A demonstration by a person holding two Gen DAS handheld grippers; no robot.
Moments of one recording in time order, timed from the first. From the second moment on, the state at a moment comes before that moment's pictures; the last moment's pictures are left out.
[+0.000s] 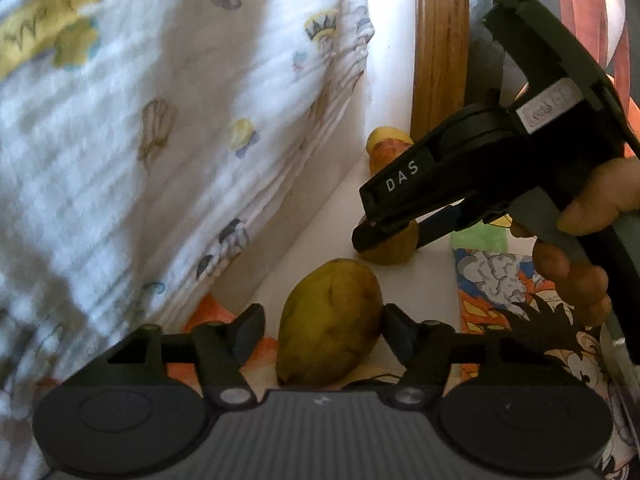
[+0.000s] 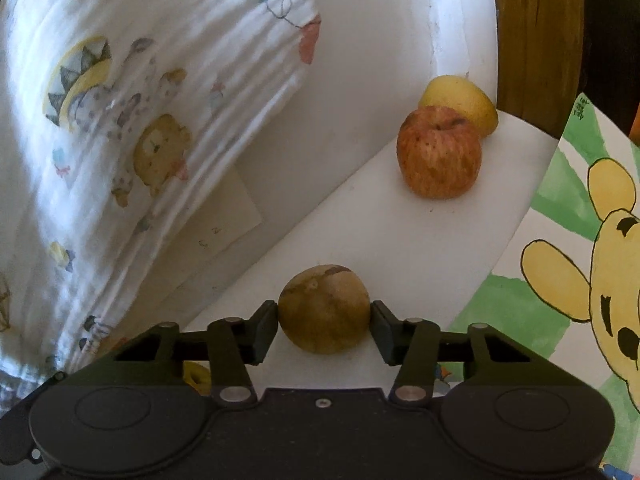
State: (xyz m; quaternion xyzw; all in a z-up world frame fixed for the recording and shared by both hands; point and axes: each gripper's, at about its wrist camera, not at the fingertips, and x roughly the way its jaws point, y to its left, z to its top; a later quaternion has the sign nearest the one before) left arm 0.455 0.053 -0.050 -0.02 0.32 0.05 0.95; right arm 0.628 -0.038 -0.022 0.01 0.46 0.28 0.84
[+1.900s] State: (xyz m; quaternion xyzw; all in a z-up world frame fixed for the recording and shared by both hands) left arm 0.268 -0.080 0.060 -0.10 0.26 -0.01 0.96; right arm 0.359 -0.274 0.122 0.04 0.35 0.25 0.90
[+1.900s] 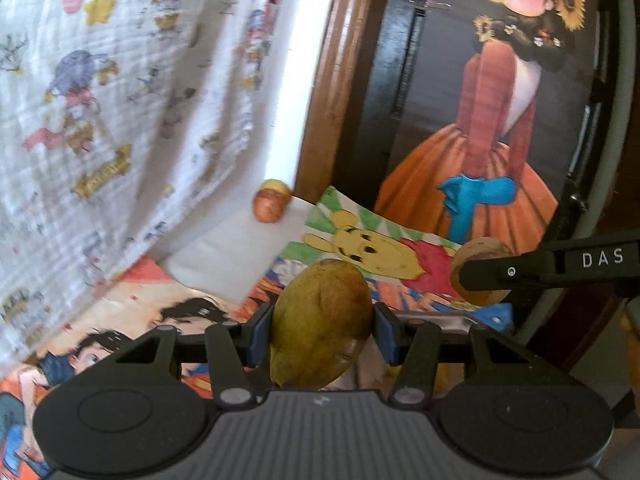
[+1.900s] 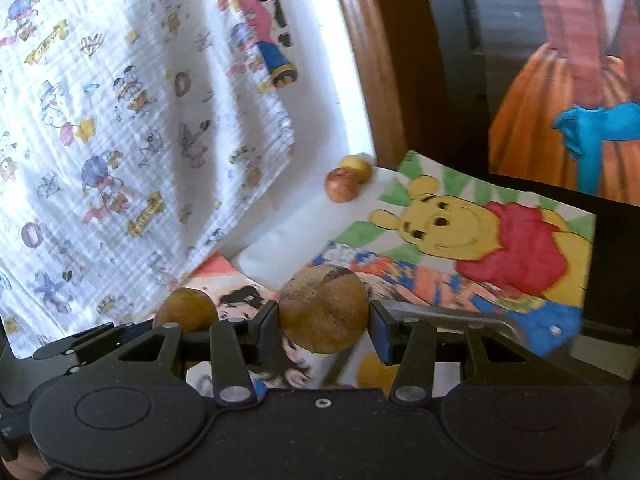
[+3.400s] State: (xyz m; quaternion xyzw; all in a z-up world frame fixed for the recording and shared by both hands) left arm 0.248 -0.186 -0.001 -0.03 0.31 -0.10 0.95; right arm 0.239 -0.362 0.000 -0.03 0.33 0.19 0.92
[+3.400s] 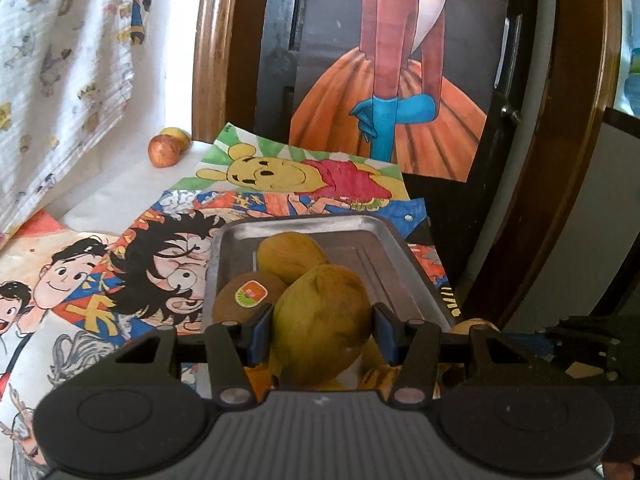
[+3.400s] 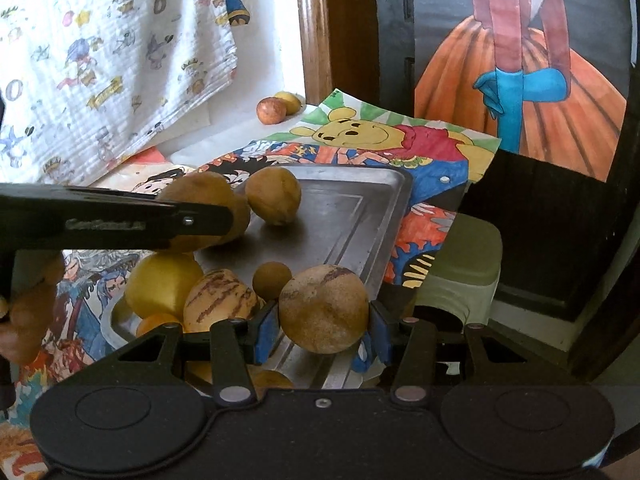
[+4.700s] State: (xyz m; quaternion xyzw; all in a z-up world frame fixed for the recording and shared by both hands) left arm 0.268 -0.184 -0.020 -0.04 0.35 -0.10 0.93; right arm 0.258 -0.345 -0.013 -0.09 0.31 0.19 0.93
